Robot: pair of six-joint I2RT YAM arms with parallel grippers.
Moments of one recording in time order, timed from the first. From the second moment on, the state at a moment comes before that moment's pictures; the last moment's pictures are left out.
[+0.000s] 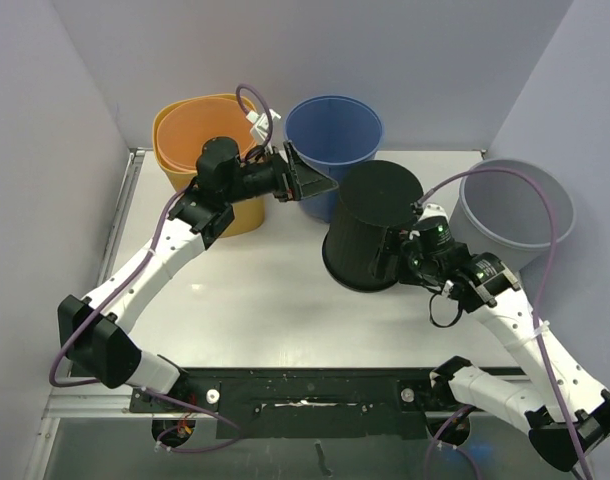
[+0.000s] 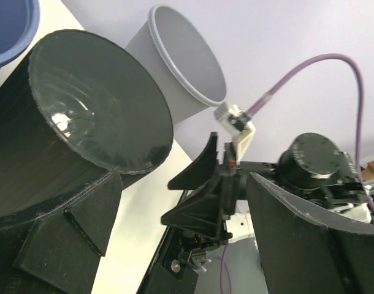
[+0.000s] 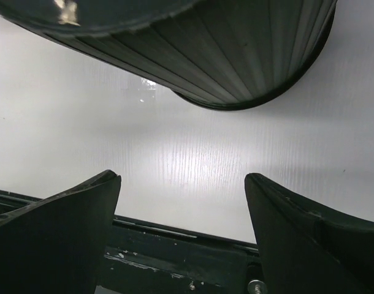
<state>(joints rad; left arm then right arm) -0.56 1.46 1.39 0.05 0.63 -0.87 0.55 0.97 1.05 -0.92 0.10 0.58</state>
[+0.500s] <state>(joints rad) -0.48 1.35 1.27 -0.14 0.47 -0.78 0.71 0.97 1.17 -0.80 -0.27 0.42</state>
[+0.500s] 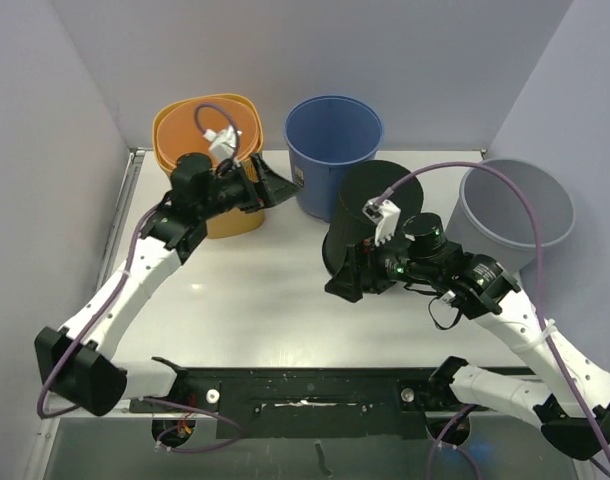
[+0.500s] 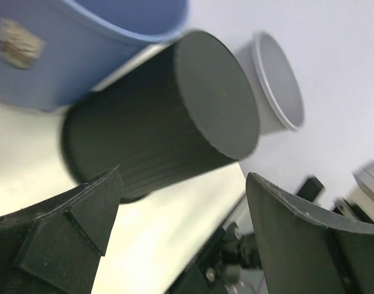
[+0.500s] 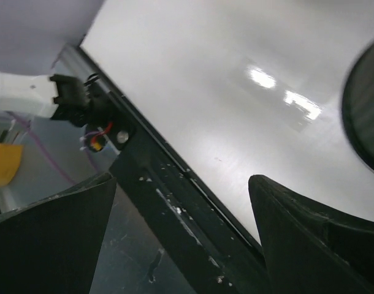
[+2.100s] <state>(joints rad) -0.40 1.15 1.20 -0.17 0.30 -0.75 0.19 1.72 1.70 -0.71 0.17 0.16</state>
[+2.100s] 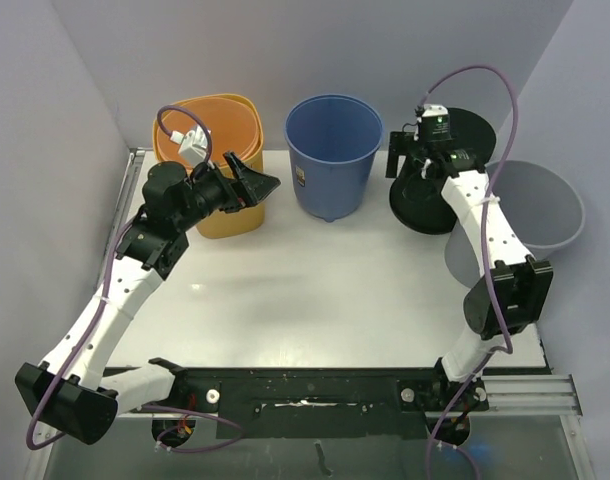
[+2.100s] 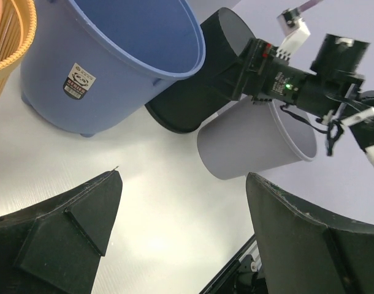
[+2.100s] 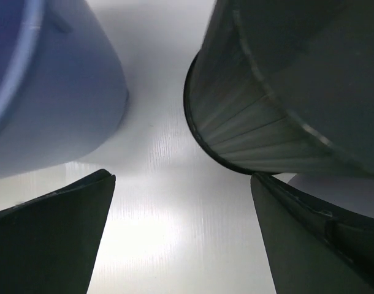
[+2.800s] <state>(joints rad) -0.45 1.21 1.19 -0.12 0.32 -0.75 0.12 1.24 1.56 -0.87 0.46 -0.01</state>
